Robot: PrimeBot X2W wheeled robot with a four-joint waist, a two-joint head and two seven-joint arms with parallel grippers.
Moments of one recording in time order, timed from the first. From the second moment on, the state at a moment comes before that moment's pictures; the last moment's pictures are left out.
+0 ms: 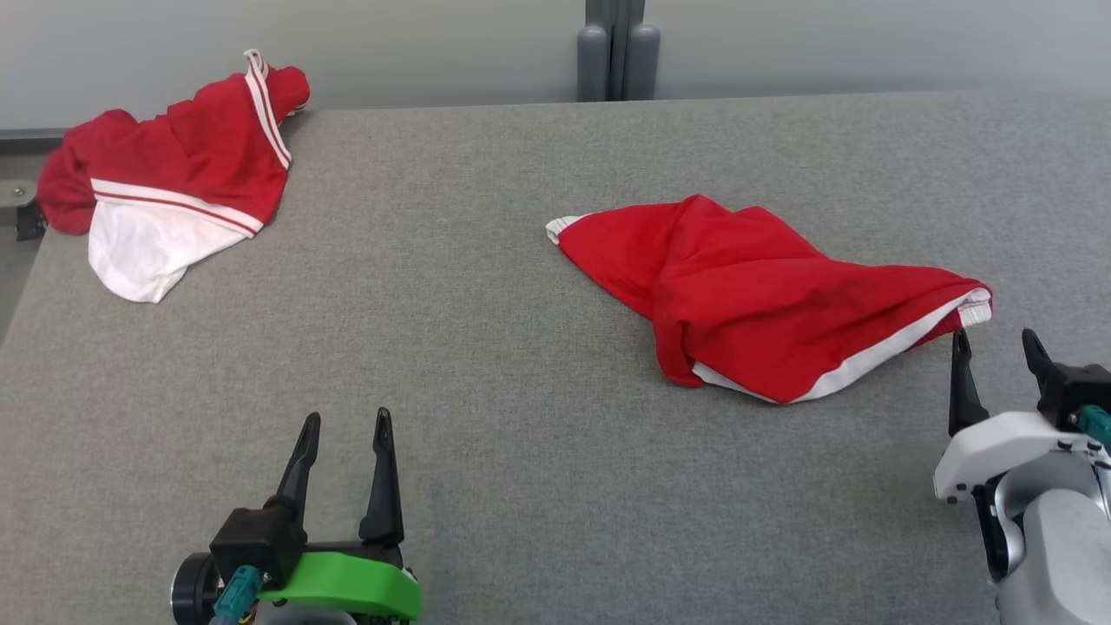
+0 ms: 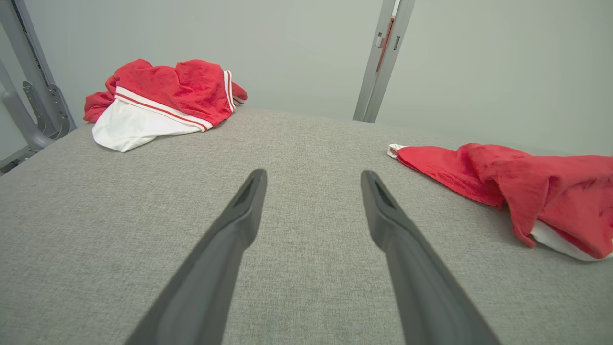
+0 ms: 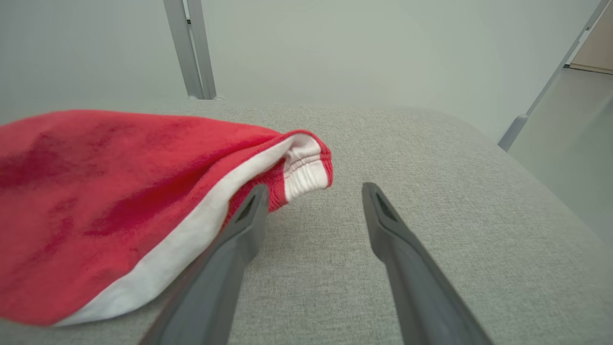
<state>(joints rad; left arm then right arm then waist) -0.01 0.05 -0.19 0.16 -0.28 0.02 -0.26 -0.32 -0.12 -0.29 0.60 -0.08 0.13 -0.26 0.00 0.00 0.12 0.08</state>
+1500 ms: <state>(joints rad) -0.03 0.05 -0.21 0.15 -0.29 0.02 -0.26 -0.49 -0.09 0.18 0.83 -0.09 0.13 -0.26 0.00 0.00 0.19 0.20</state>
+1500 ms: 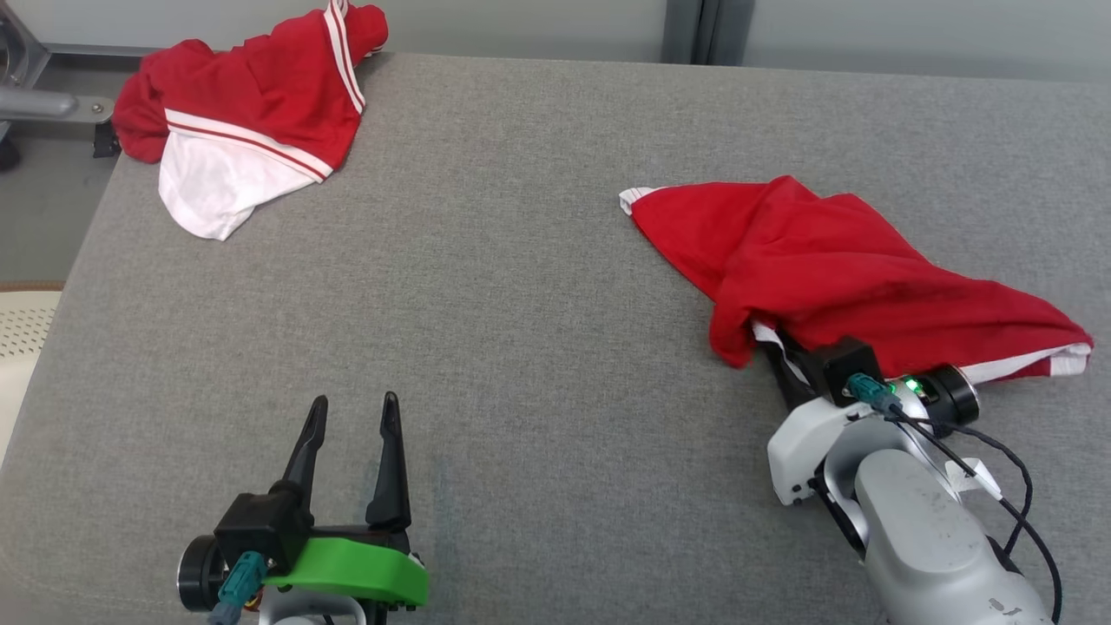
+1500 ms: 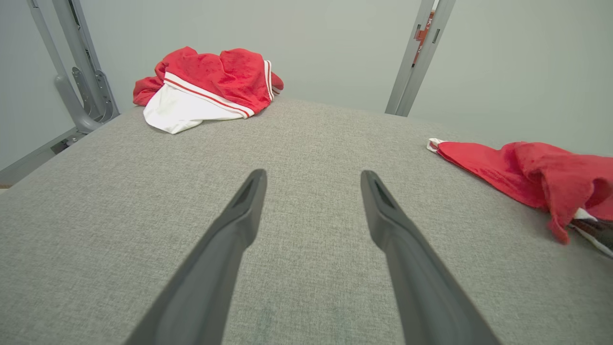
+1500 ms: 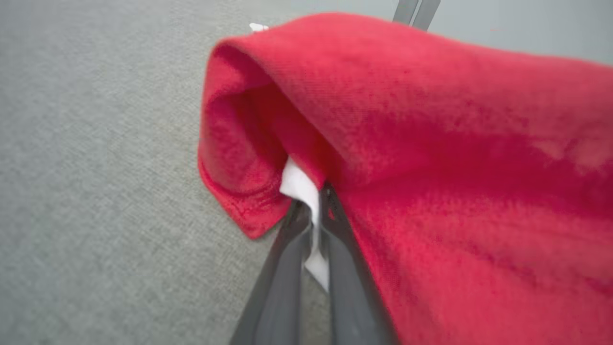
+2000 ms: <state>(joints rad) -0.03 0.05 -0.20 0.15 -0.28 0.02 -0.26 -0.38 -0.06 0.40 0.34 0.09 0.13 -0.26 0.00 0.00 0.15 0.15</state>
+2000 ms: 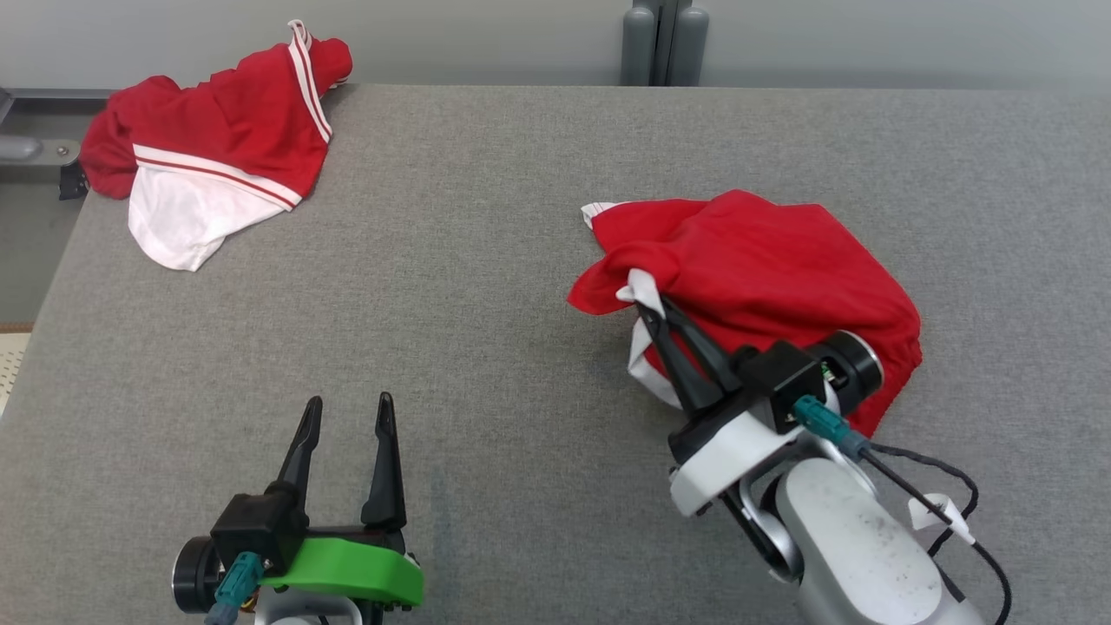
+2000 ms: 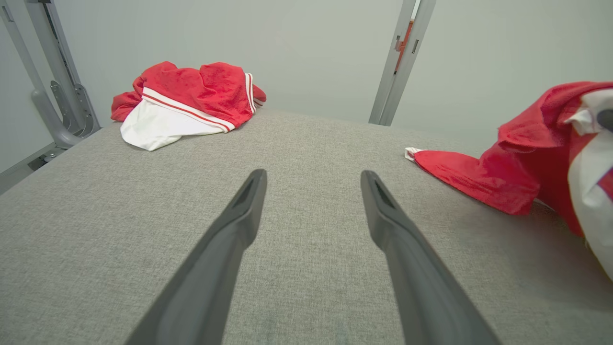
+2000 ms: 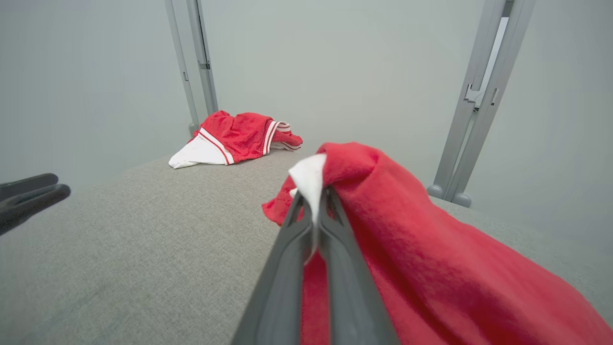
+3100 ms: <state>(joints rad) -0.02 0.05 -0.20 0.15 -0.28 0.03 -0.26 -0.39 -0.09 0.52 0.49 0.24 0.13 -0.26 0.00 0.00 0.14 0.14</state>
